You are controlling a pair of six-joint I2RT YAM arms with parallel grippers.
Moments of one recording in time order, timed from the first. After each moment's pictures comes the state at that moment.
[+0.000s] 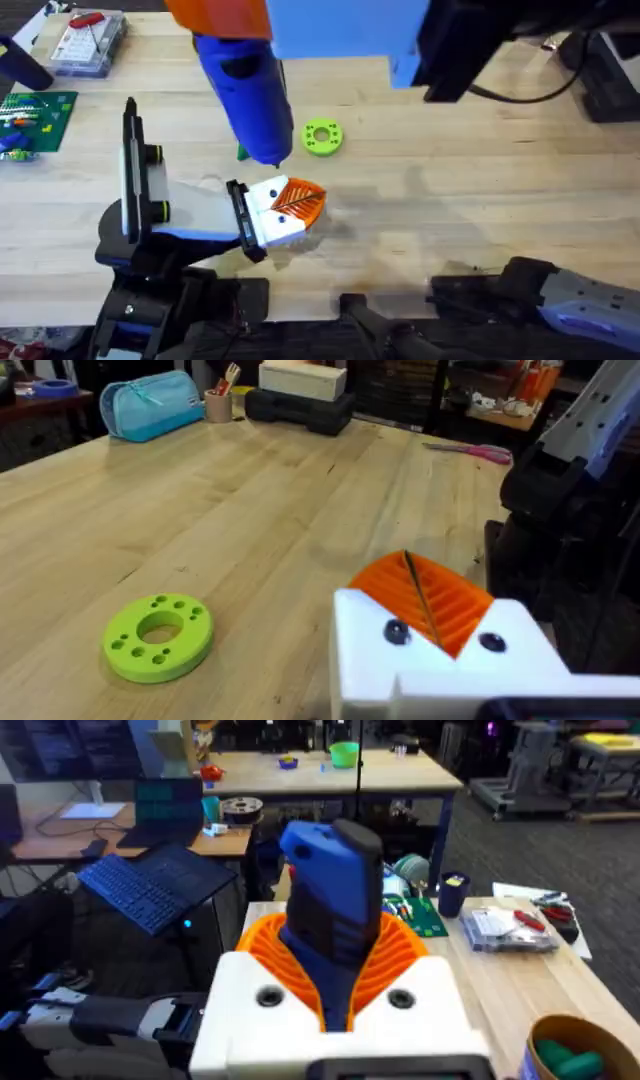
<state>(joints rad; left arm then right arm) -0.14 0.01 0.01 -0.10 1.08 -0.03 0.82 1.13 1.28 -0.14 -0.70 -0.01</state>
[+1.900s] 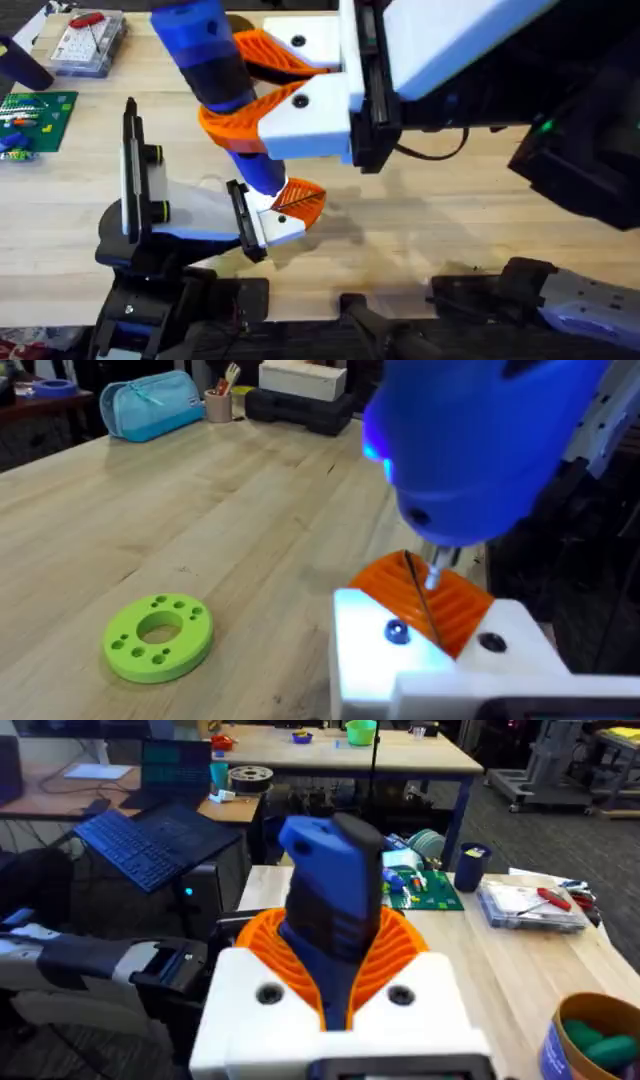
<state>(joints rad) -0.14 0.01 0.01 -0.10 1.08 -0.03 0.85 1.13 0.96 0.18 -0.71 -0.05</state>
